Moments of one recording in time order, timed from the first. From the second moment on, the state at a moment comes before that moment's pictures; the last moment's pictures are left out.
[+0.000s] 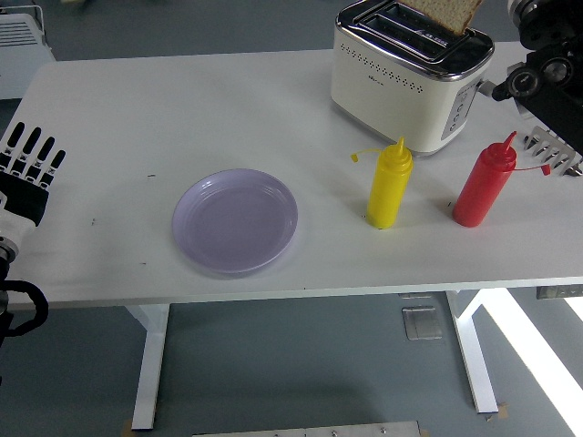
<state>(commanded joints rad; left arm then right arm) -0.22 0.32 -1.42 -1.29 0.18 0.13 -0.10 1.13 -0.41 0.74 1.22 -1.35 -0.46 -0.52</state>
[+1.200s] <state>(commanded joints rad) -0.24 0.31 -1.44 -1.29 -0.07 0.11 -0.05 1.32 -0.17 0.43 0.71 -1.21 -0.50 -0.48</state>
